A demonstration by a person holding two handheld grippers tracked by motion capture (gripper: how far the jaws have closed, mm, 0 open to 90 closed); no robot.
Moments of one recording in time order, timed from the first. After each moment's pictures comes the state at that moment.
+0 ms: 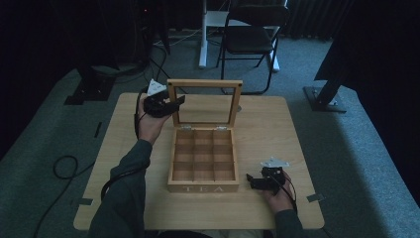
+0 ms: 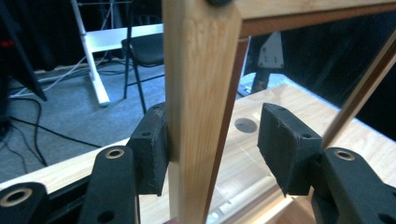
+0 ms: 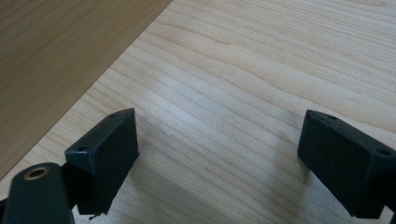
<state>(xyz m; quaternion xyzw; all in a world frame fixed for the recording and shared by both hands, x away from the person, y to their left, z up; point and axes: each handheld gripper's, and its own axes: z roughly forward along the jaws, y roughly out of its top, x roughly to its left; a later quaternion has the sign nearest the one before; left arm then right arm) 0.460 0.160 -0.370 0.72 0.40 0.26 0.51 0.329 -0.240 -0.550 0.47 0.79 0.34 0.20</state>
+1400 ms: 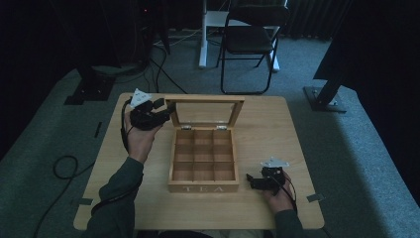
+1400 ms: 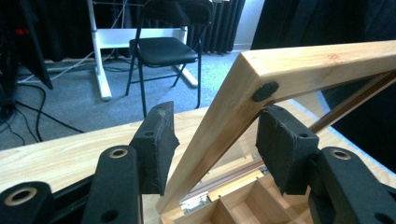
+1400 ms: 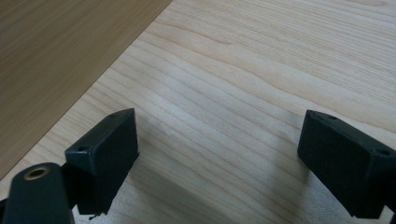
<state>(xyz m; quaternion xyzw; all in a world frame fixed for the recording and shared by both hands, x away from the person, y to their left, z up) 0.397 0.178 -0.351 0.69 0.44 0.25 0.52 0.329 -0.240 -0.550 0.47 0.79 0.34 0.20</state>
